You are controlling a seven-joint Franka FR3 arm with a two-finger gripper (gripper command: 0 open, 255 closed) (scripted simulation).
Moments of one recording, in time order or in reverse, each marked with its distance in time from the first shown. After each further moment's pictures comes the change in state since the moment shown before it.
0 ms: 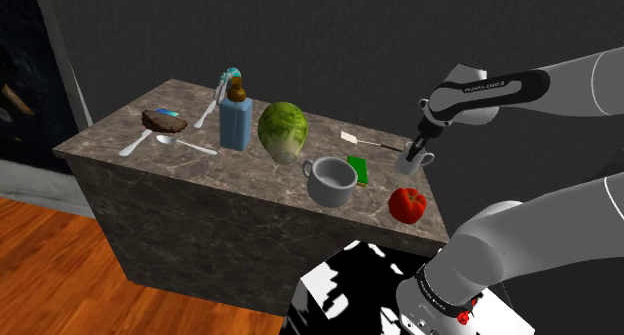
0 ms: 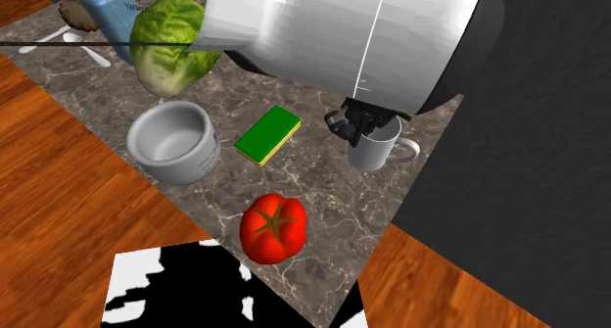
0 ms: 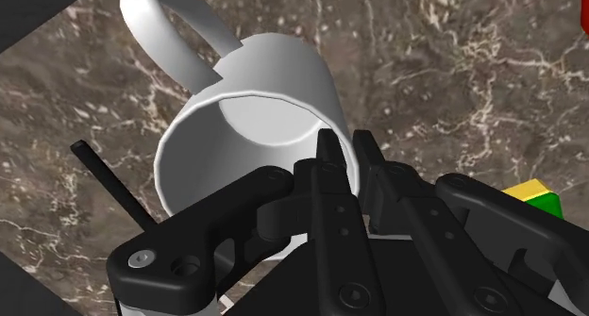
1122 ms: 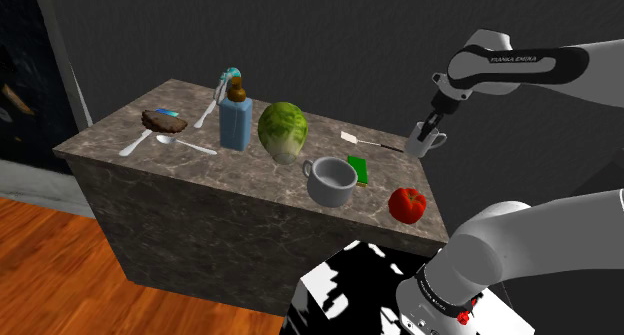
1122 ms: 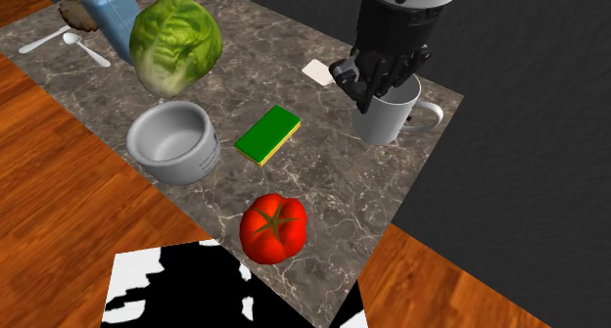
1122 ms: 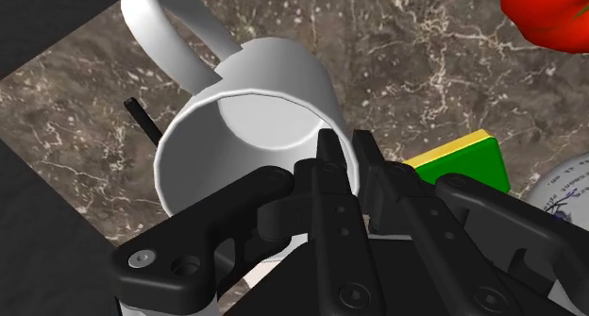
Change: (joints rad) arm -0.010 -0.111 0.074 0.153 0.009 -0.262 0.021
